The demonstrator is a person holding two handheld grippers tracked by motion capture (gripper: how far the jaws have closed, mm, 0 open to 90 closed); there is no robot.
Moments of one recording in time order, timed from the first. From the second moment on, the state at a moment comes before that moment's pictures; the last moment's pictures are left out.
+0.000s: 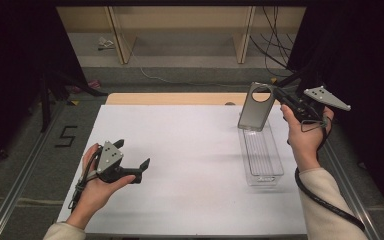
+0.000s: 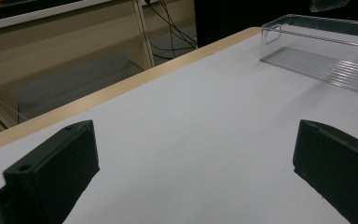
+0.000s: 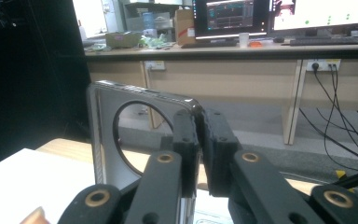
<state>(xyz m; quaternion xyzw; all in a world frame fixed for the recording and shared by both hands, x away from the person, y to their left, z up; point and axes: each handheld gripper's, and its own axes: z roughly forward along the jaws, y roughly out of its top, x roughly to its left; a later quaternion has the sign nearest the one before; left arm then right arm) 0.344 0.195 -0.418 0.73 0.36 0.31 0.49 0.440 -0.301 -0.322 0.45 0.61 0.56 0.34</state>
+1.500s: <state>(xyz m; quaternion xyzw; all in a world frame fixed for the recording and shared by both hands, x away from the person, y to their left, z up) 0.344 0.194 -0.417 0.73 0.36 0.31 0.49 0.445 -0.310 -0.325 0.45 0.60 0.54 0.37</state>
